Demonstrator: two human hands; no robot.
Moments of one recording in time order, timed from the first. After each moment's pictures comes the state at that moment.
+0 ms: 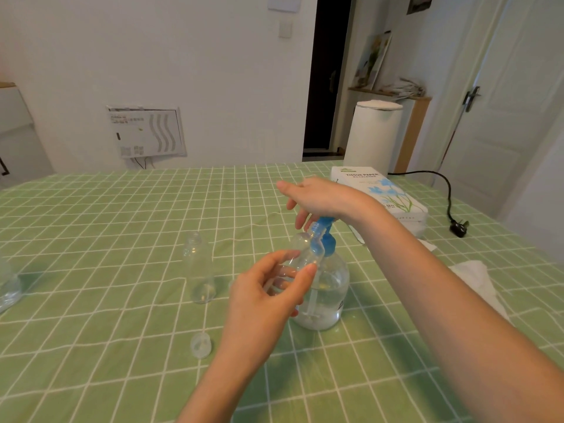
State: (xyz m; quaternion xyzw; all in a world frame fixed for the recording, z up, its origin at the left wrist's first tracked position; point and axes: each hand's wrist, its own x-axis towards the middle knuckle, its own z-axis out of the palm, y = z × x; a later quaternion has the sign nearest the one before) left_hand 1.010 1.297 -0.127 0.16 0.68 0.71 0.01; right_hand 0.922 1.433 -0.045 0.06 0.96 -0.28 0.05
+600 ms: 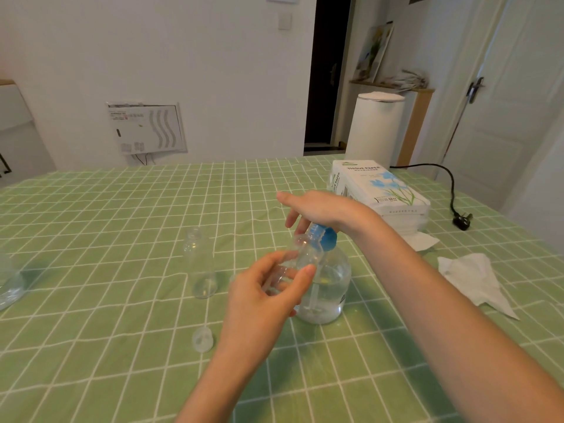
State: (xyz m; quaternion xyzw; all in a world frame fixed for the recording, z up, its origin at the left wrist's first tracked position) left_hand 1.010 1.295 -0.135 0.16 0.69 0.70 0.02; right_hand 0.921 1.436 -0.069 0.07 0.95 -0.28 0.10
